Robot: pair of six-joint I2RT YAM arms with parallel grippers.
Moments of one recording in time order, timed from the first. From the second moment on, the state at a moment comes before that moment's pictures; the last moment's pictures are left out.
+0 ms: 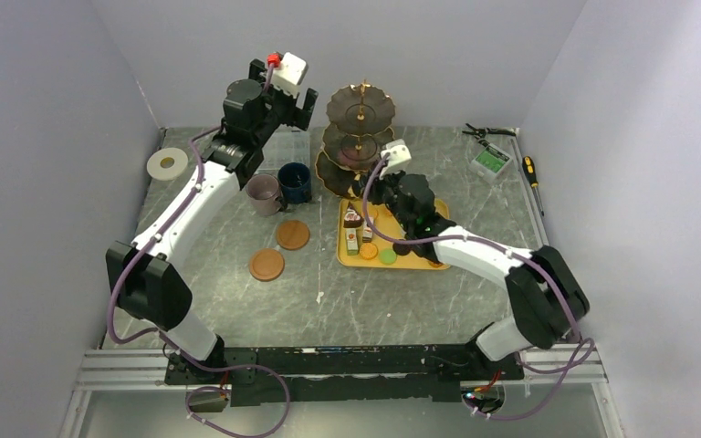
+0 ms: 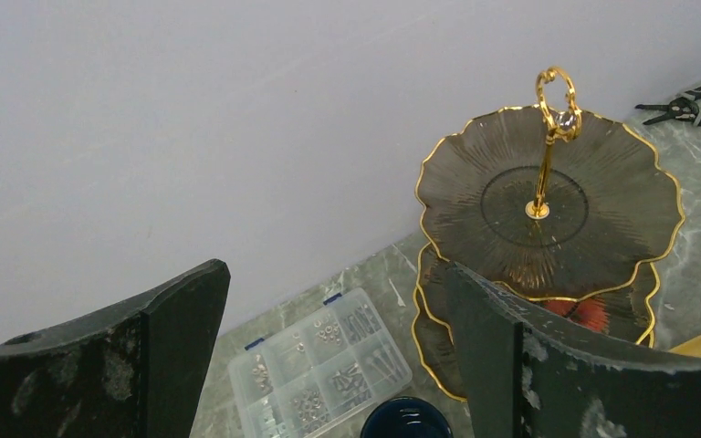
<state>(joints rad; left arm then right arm) -0.40 1.60 1.57 0.04 -0.02 0.26 0.62 1.44 0.82 0.56 0.16 0.04</state>
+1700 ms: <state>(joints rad) -0.36 1.58 1.54 0.02 0.03 0.25 0.54 1.77 0.84 0.86 0.32 0.02</state>
